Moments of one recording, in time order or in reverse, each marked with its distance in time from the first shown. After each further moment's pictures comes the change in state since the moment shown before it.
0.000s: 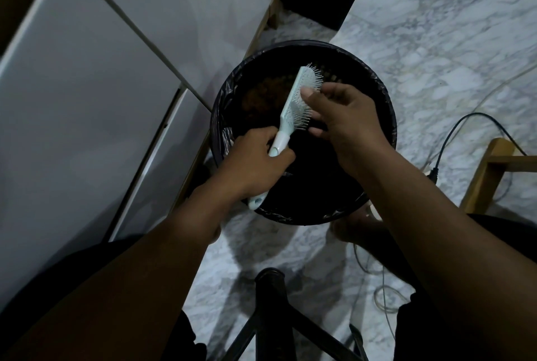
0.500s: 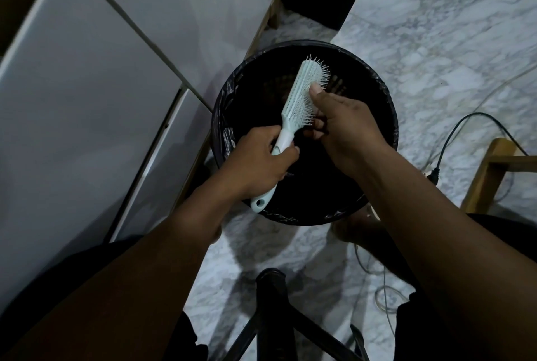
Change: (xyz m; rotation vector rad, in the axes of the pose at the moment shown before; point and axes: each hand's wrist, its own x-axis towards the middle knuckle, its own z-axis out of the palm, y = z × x) left_hand 0.000 0.006 -0.001 -0.131 -0.062 0.044; right_hand 0.008 0.007 0.005 0.170 -0.116 0.090
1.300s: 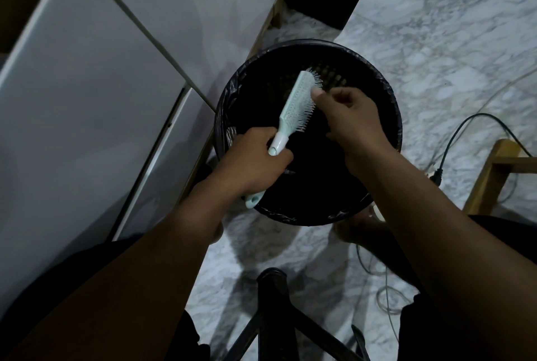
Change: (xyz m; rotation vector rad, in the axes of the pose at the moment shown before) left_hand 0.002 -0.009 -0.006 0.227 0.064 -0.103; right_hand -0.005 -0.005 -0.001 -0.352 0.204 -0.093
